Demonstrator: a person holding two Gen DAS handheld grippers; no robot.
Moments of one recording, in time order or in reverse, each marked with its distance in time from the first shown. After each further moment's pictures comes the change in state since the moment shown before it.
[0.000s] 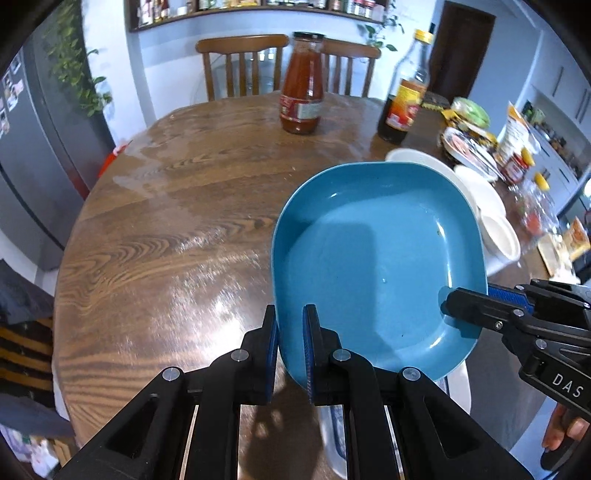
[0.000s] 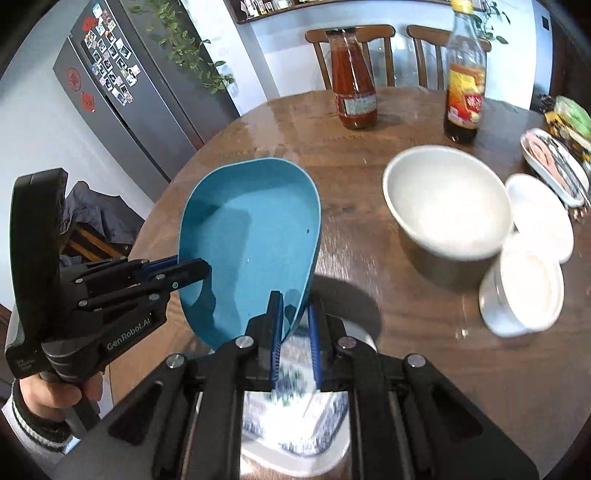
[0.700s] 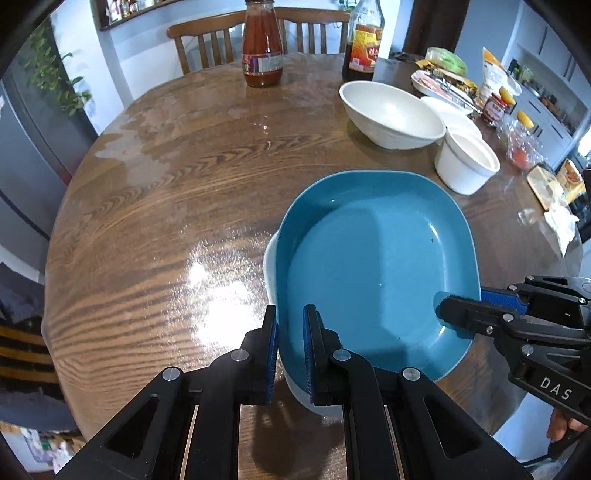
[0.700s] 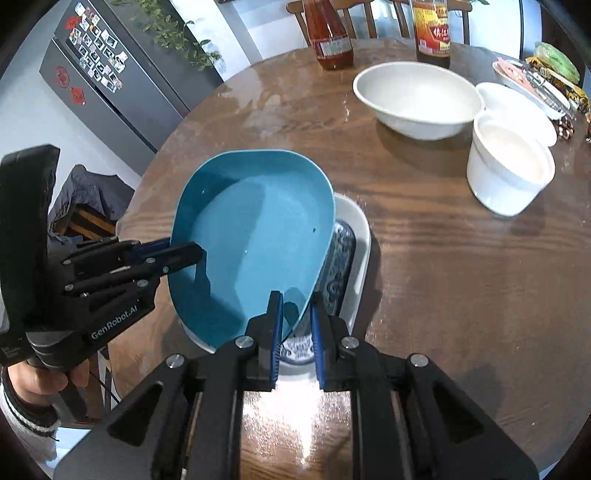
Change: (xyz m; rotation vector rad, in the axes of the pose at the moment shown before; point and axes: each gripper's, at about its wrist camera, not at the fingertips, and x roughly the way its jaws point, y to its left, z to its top) left arm 0.003 -0.036 -0.054 0.089 0.104 0.013; right arm -0.004 -0.010 -0.080 0.074 0.103 0.011
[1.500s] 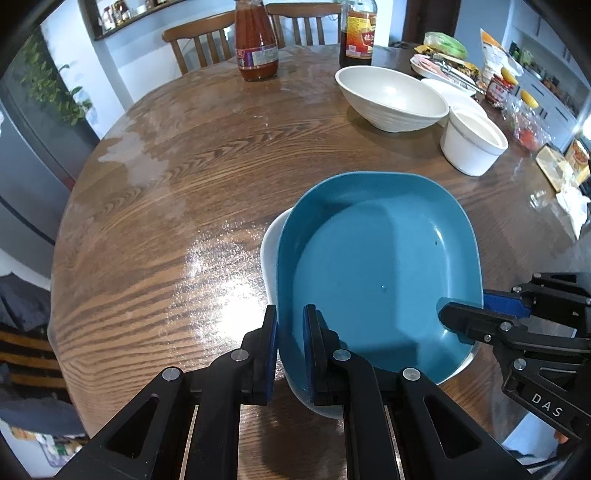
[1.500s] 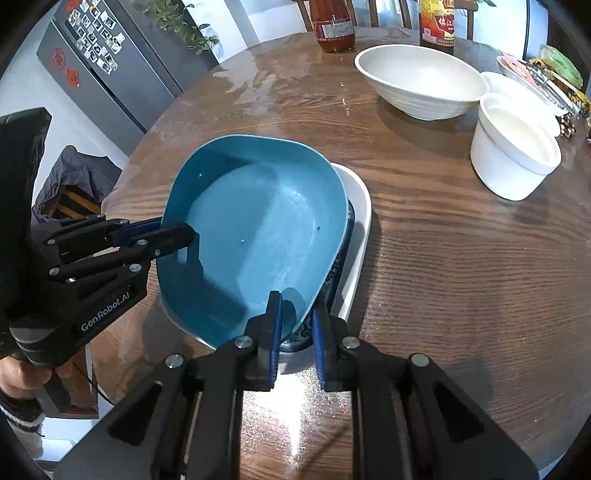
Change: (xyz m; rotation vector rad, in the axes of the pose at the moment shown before) left arm 0.012 -0.009 -0.006 0.048 0.014 0.058; right arm 0.019 0.006 -0.009 -0.036 0.031 -0.051
